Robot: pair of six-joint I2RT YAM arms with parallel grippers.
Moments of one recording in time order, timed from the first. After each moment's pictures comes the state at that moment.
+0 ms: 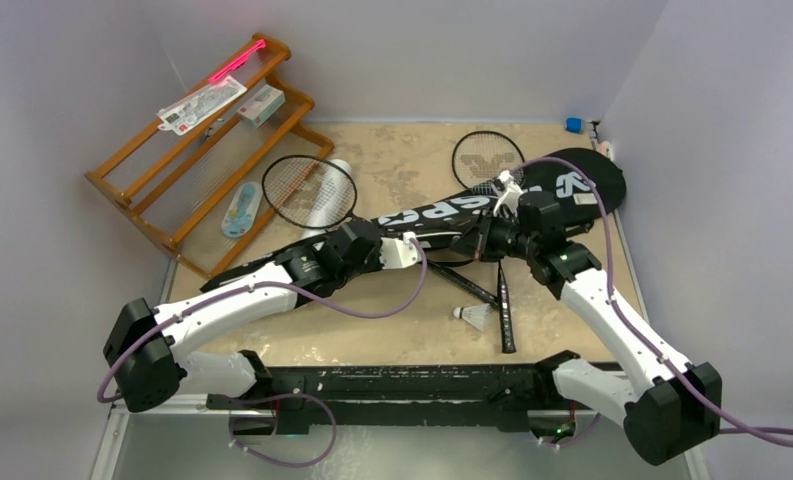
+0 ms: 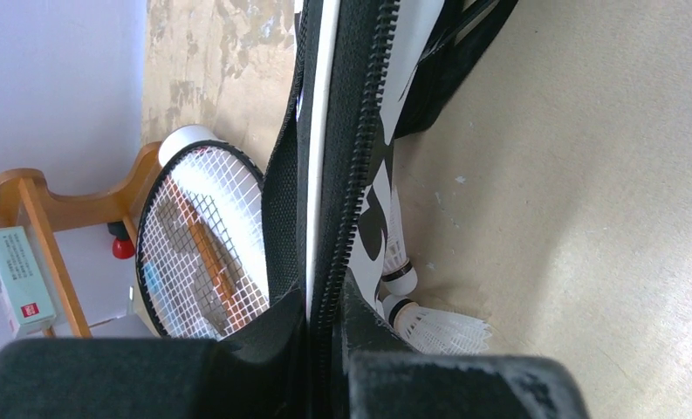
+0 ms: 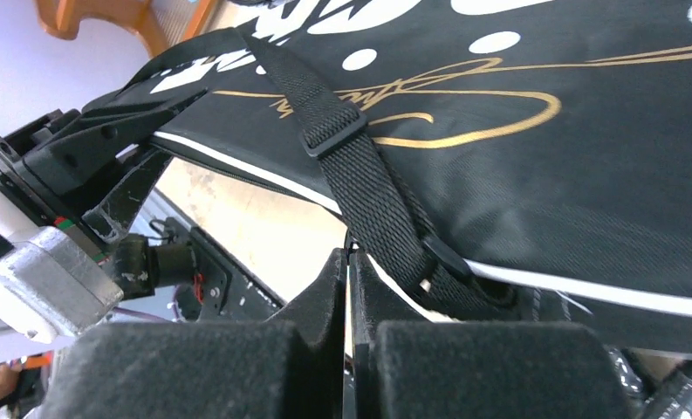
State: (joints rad) left arm -0.91 1.26 0.93 -0.38 -0.33 0.66; right arm 0.37 1.03 0.81 -0.35 -0.47 0.57
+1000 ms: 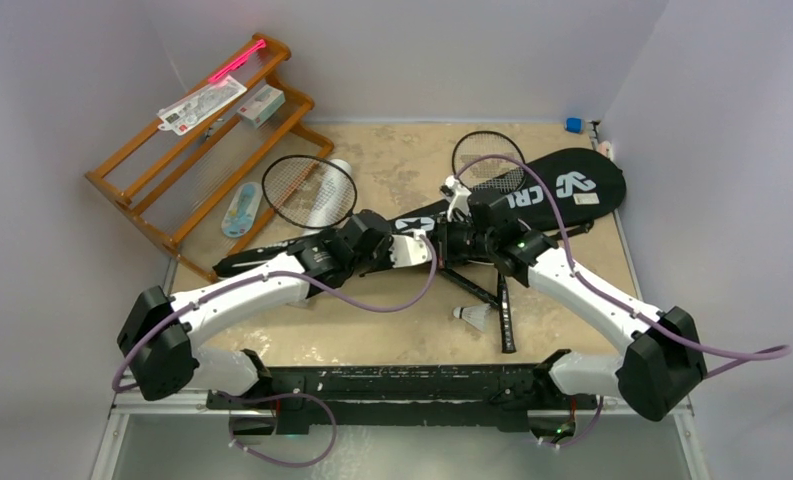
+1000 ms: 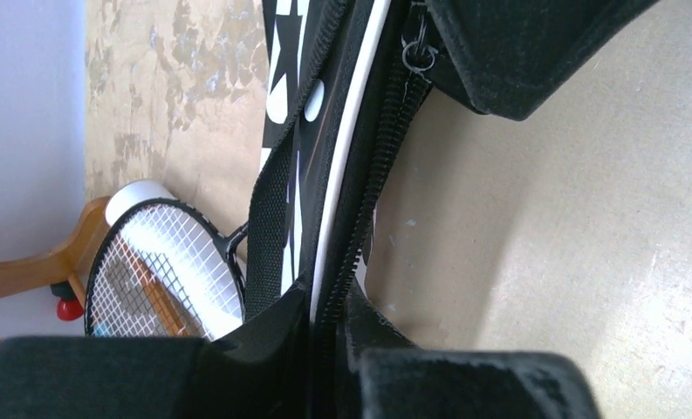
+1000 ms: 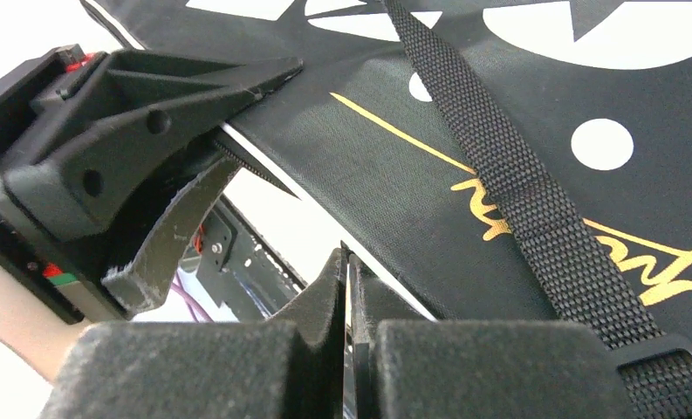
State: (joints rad) left arm -0.90 1.34 0.99 -0.38 -0.17 0.64; right arm 0.61 1.26 0.90 -0.29 -0.44 0.56
